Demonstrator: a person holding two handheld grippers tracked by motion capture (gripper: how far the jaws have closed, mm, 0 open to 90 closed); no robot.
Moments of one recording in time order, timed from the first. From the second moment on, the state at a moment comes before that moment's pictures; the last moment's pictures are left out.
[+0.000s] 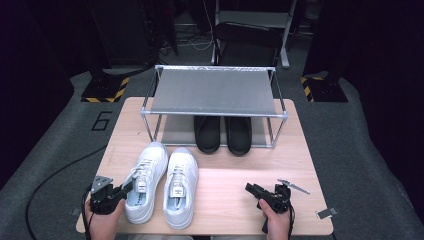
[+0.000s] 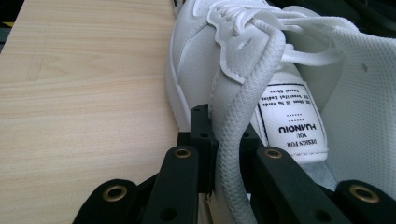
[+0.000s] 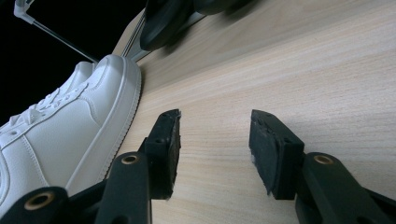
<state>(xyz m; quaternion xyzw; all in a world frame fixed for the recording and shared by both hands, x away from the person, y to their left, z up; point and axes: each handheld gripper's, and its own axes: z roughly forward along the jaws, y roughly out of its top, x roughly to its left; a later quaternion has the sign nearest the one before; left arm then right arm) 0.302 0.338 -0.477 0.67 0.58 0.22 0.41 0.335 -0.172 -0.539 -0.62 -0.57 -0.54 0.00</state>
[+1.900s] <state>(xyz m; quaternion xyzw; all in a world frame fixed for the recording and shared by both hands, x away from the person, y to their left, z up) 0.294 0.333 -0.411 0.66 0.53 0.23 0.48 0.335 -0.174 -0.540 -0.62 -0.56 -0.55 0.00</state>
